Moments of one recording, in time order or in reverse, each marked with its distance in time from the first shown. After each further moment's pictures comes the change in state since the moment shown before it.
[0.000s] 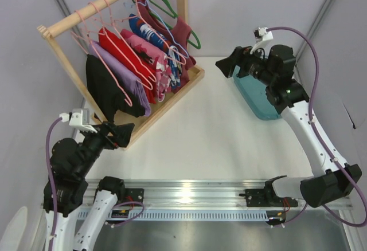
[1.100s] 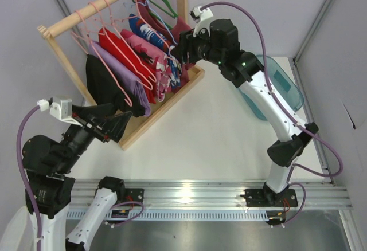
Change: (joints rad) left arm 0.000 0.151 0.293 0.124 0.209 0.019; right arm 0.378 0.491 0.755 -0.297 0.222 -0.116
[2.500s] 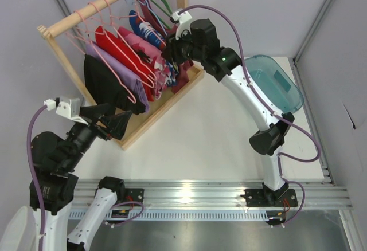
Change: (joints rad) left arm 0.000 0.003 -0.045 -0.021 -0.075 0.109; right arm 0.030 0.259 0.251 -0.106 -0.042 -0.095
